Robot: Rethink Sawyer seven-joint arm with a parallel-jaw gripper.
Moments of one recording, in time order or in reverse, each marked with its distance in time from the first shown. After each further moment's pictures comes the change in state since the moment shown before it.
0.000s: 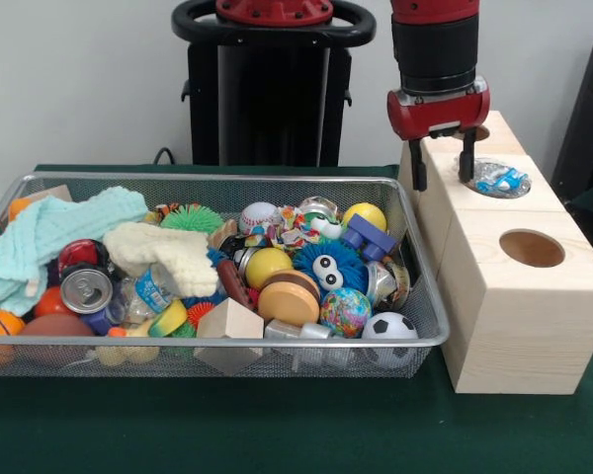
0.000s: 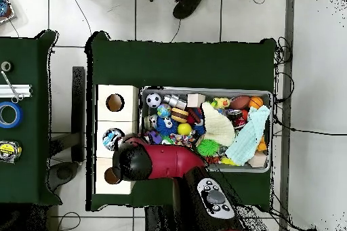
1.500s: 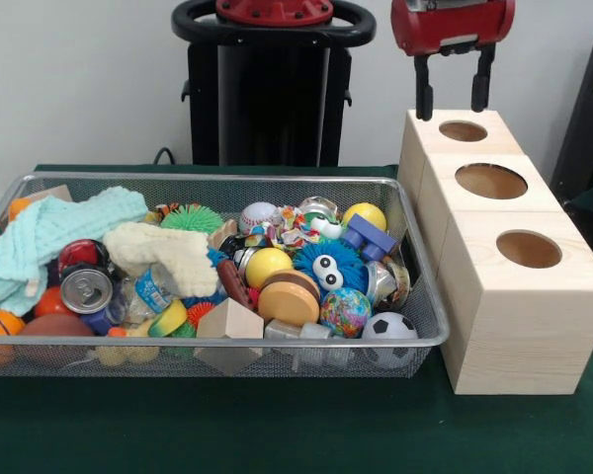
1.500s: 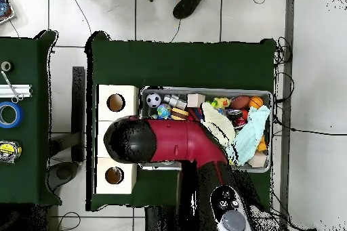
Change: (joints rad) arm -0.027 -0.182 0.012 -0.182 0.011 0.432 0.000
